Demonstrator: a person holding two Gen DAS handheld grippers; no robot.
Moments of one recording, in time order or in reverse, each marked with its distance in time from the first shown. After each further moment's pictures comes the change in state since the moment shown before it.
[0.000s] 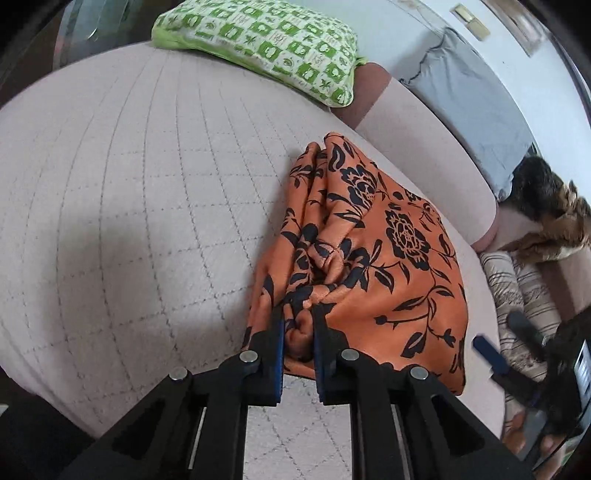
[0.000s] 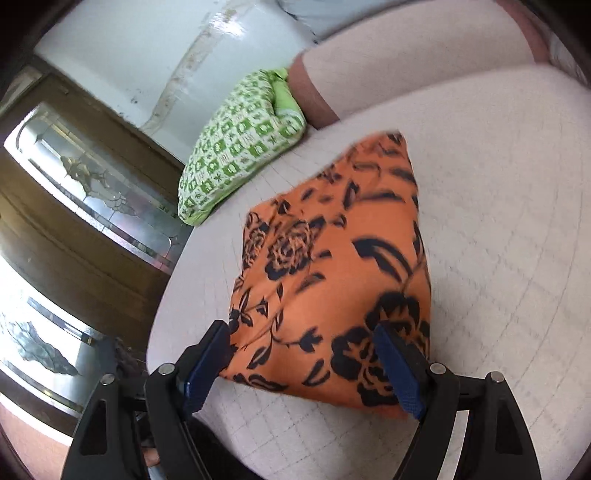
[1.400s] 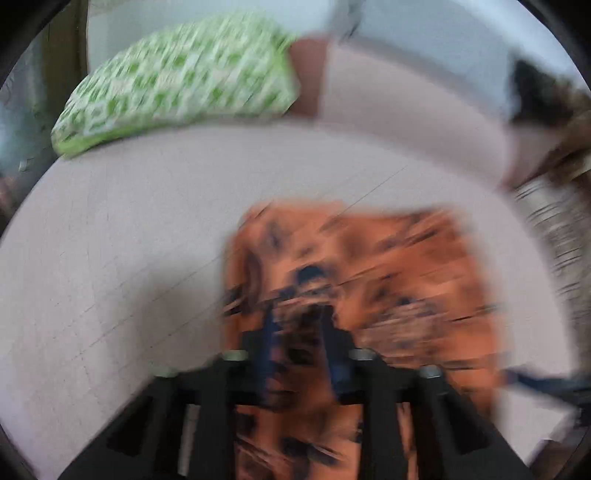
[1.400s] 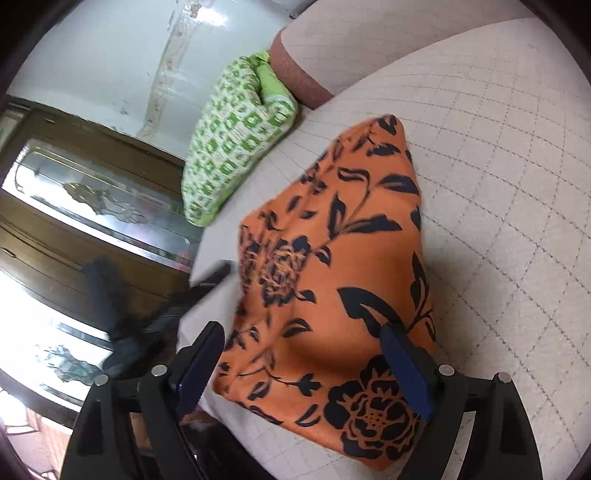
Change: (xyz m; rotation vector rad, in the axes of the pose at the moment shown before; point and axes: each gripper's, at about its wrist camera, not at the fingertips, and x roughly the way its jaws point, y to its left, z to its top) left arm 0.104 -0.094 0.121 0.385 0.111 0.281; right arm 0.023 -0.049 0.047 0.126 0.107 0.150
